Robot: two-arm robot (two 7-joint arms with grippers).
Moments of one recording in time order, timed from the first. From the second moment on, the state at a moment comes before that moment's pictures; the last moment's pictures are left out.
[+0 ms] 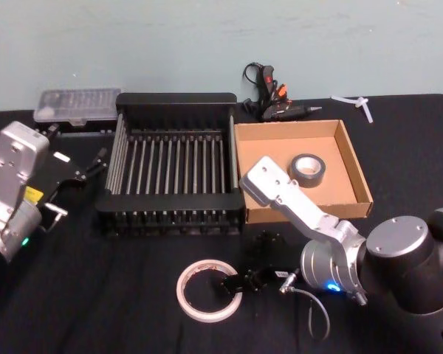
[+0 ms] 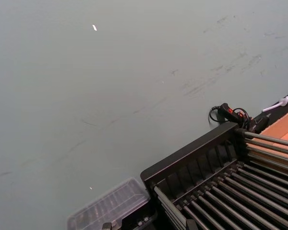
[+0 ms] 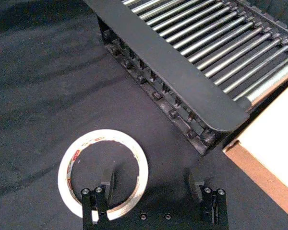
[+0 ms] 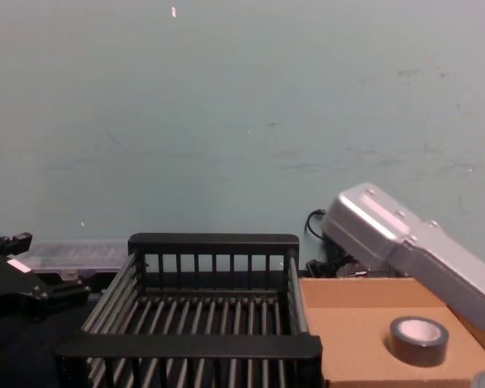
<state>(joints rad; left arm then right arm) -0.20 0.60 0.45 -1.41 -0.25 -0.12 0.03 0.20 0.43 -0.56 -1.74 0.15 0.76 0.45</state>
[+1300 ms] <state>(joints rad) -0.20 0.60 0.45 -1.41 -0.25 -0.12 0.03 0.19 0.37 -0.56 -1.71 0.06 0.78 0.49</state>
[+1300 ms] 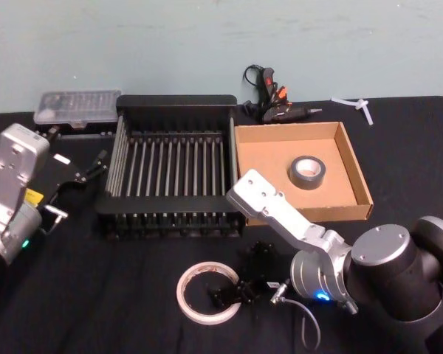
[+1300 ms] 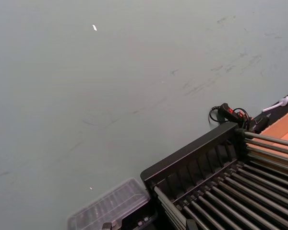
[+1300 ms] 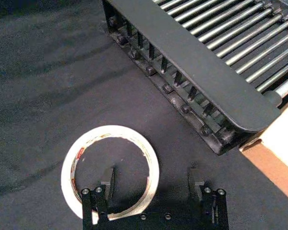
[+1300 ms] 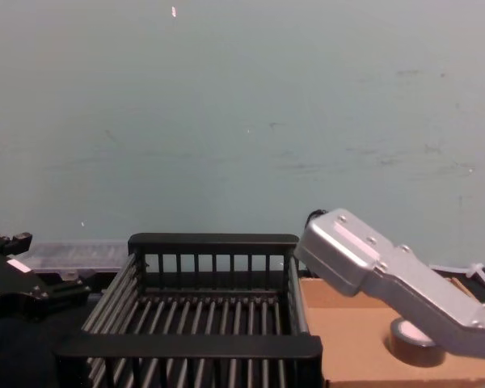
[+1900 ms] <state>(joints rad) -0.20 0.60 0.45 -1.41 -0.25 -0.12 0.03 0.19 0.36 -0.55 -1.71 0.04 0.78 0.51</state>
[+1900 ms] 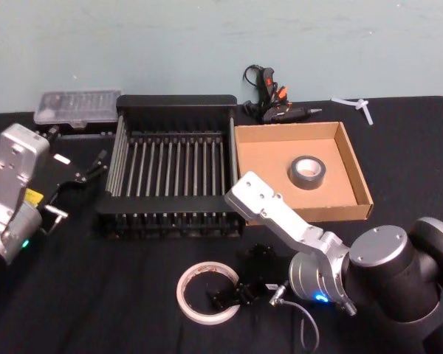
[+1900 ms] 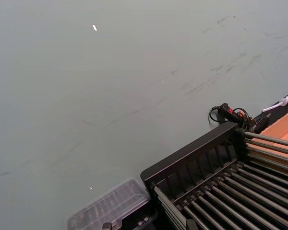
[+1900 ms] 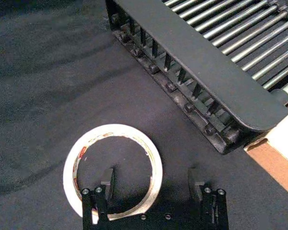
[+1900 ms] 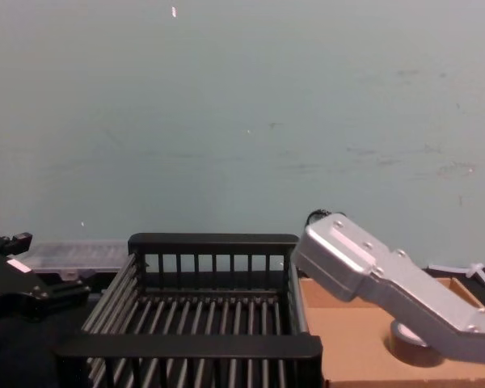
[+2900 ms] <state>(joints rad) -0.20 0.60 0.45 -1.41 -0.25 -0.12 0.03 0.19 0.36 -0.55 -1.71 0.05 0.78 0.51</state>
